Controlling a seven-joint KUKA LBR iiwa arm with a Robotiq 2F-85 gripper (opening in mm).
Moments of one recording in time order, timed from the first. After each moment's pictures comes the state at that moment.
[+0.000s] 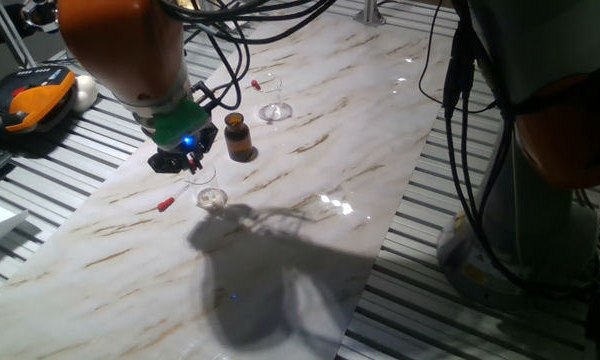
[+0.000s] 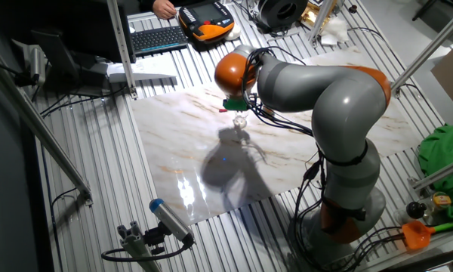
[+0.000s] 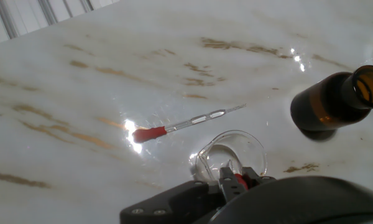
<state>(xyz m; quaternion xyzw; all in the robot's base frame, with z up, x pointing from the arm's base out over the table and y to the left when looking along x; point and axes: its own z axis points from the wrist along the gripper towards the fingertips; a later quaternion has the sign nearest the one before) 0.551 0.134 0.130 0.21 0.97 -0.11 0.10</state>
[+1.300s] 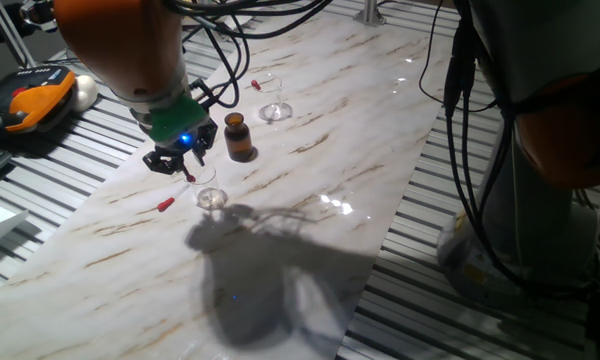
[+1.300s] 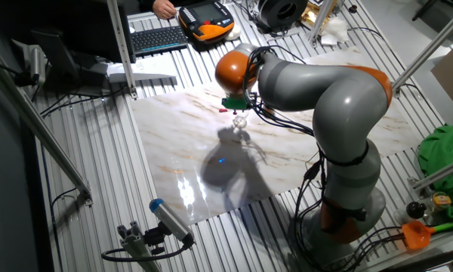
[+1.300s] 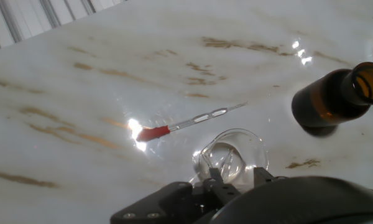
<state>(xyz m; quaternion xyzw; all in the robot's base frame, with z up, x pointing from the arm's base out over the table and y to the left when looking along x) 0.550 0.138 0.137 0.22 0.97 -0.10 0.10</state>
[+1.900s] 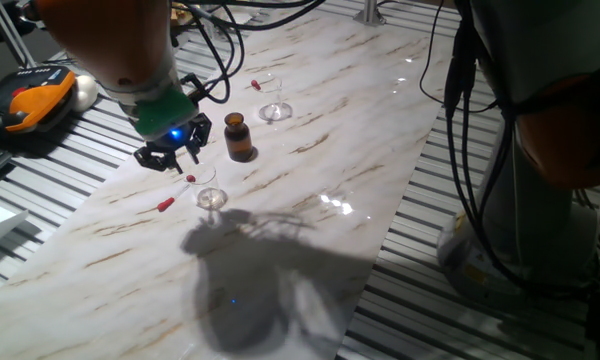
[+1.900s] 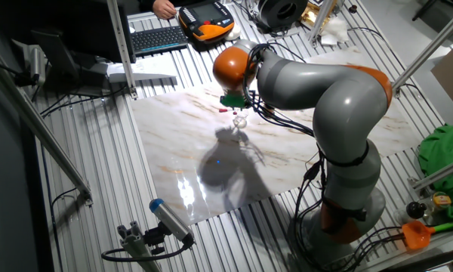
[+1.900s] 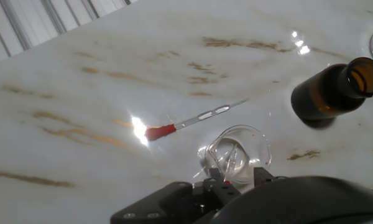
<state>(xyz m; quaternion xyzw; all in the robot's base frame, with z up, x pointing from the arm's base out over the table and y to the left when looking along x) 0.552 0.152 0.155 0.24 0.96 -0.09 0.09</state>
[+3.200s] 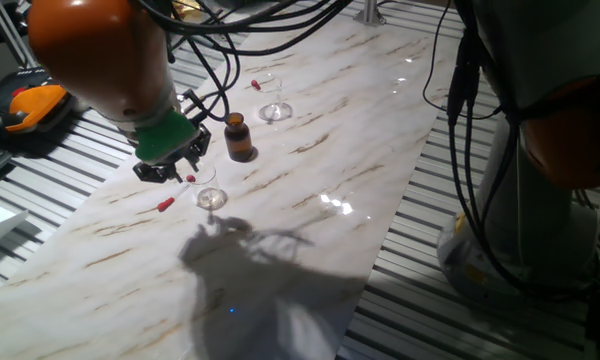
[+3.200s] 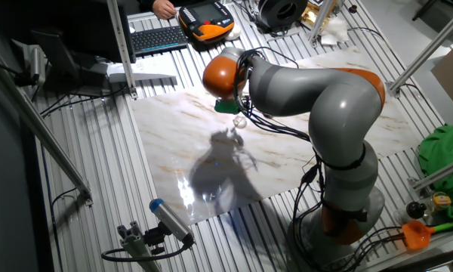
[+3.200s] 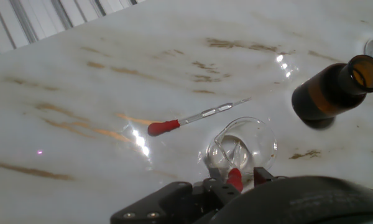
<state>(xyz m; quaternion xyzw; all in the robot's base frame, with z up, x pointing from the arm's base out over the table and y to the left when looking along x) 0.543 0.163 0.145 0.22 0.96 -0.12 0.12</state>
